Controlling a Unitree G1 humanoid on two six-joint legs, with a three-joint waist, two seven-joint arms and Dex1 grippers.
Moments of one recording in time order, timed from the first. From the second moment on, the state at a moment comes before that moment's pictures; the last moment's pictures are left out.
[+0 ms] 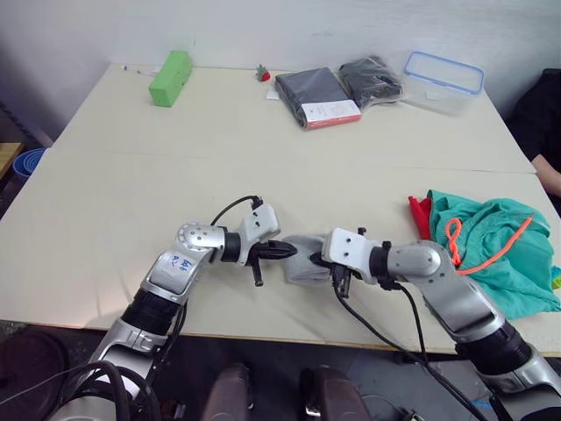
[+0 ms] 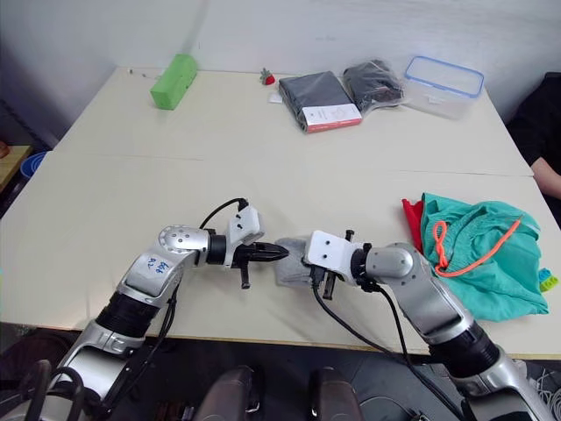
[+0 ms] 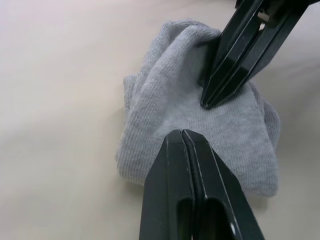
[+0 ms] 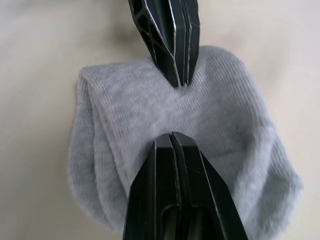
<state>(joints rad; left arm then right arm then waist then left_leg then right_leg) -0.59 0.44 -0.29 0.06 -0.18 0.47 -0.94 -0.38 -0.67 0.31 -0.36 0.04 0.53 0.87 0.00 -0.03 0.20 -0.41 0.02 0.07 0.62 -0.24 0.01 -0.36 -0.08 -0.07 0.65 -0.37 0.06</state>
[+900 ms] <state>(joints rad) -0.70 0.36 -0.34 0.25 -0.08 0.29 -0.94 -0.16 -0.66 -0.22 -0.61 0.58 1.17 0.84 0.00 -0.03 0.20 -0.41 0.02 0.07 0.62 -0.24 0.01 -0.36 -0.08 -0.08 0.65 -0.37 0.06</state>
